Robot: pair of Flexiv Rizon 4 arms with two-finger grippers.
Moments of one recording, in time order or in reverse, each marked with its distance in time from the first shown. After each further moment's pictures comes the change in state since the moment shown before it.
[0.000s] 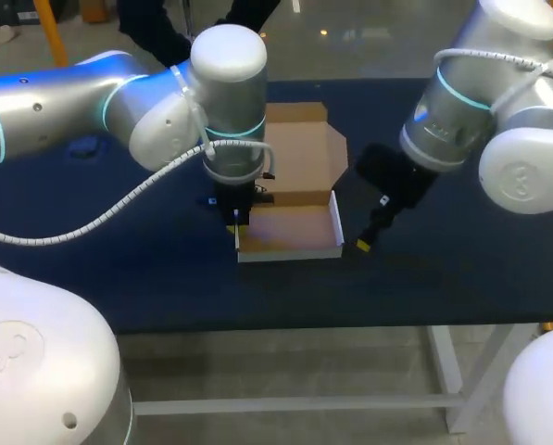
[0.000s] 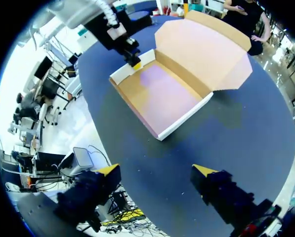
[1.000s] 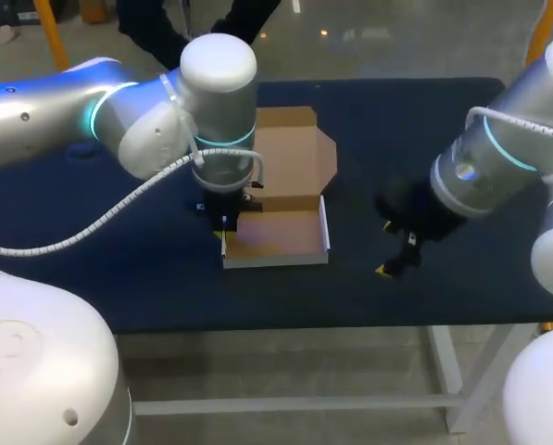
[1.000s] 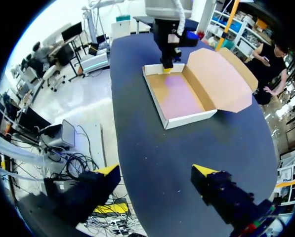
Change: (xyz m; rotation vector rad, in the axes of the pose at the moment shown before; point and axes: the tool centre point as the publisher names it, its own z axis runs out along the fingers) left arm -0.025 0.009 0.008 0.004 -0.040 0.053; right arm 0.028 -0.031 -0.014 -0.133 -0.132 -0.391
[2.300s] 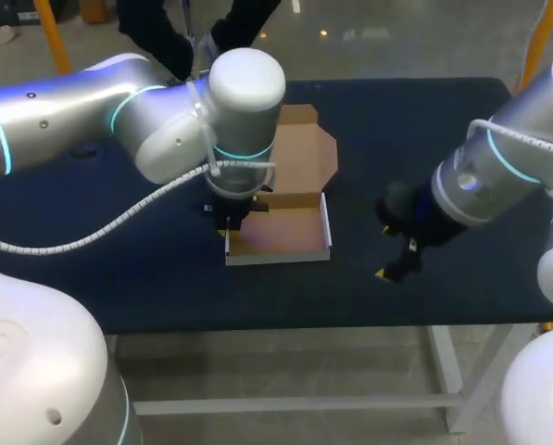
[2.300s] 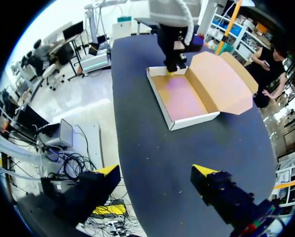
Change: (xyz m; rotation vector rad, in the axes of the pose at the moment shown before) left arm 0.005 -0.008 0.002 0.077 -0.056 -0.053; right arm 0.004 -0.001 0.003 -0.013 -0.018 -0.014
